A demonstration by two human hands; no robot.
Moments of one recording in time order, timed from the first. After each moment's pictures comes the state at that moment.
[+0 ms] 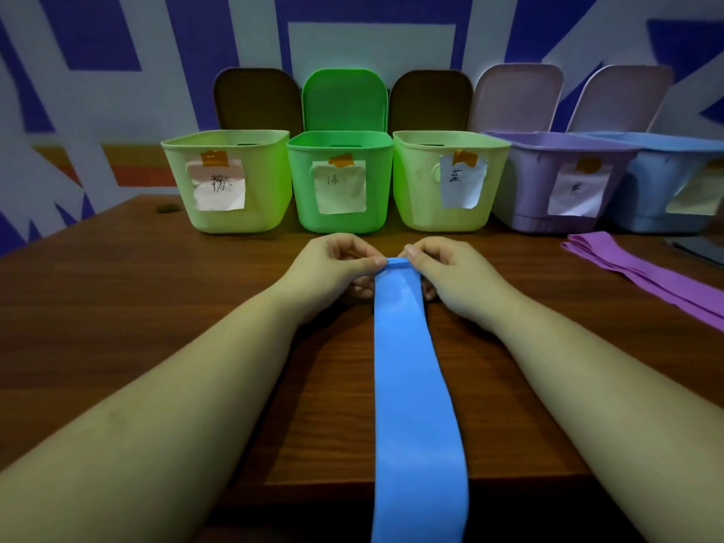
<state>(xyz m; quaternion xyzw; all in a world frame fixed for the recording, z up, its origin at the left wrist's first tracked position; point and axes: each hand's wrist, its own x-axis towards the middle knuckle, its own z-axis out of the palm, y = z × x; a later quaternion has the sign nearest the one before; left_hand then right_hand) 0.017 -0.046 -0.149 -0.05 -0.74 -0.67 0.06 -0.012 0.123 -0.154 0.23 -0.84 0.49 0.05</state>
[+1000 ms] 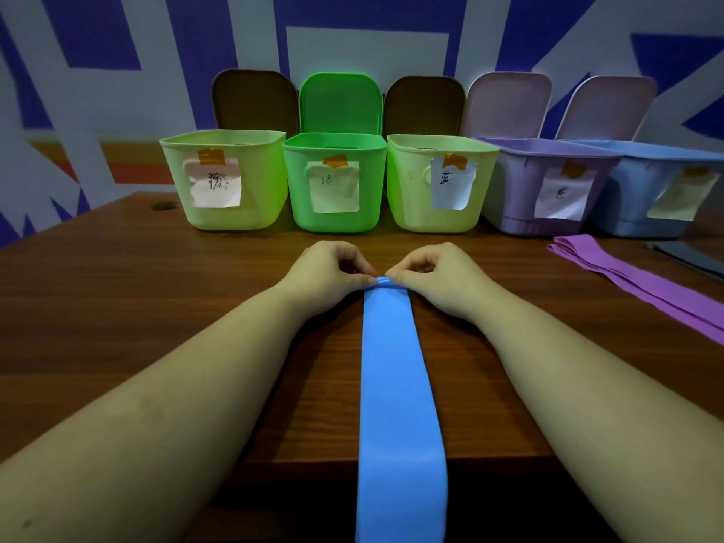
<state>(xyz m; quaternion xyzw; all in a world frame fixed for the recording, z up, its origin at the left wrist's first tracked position) 0.015 -0.047 -0.153 -0.06 -0.91 -0.39 0.12 -0.010 0.129 -0.150 0.20 -0.89 0.42 0.03</state>
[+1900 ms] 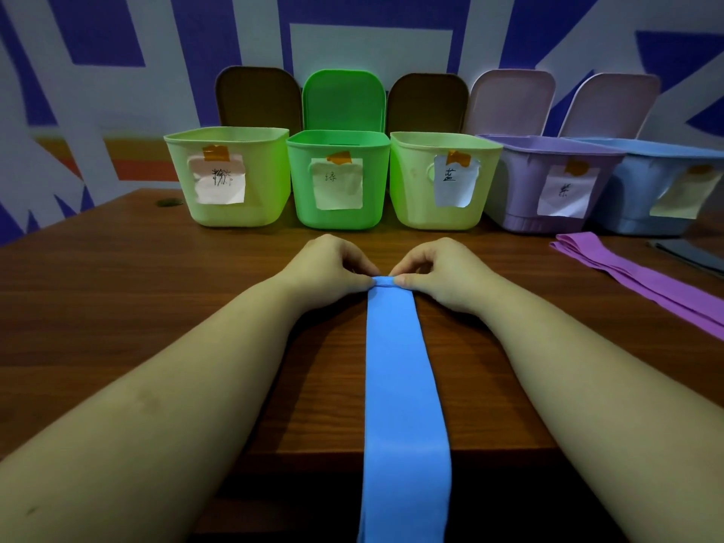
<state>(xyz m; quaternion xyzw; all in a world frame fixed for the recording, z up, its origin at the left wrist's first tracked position) 0.021 -0.050 -0.143 -0.07 -0.94 -0.32 0.09 -0.010 0.128 -0.144 0.24 -0.92 0.32 0.03</state>
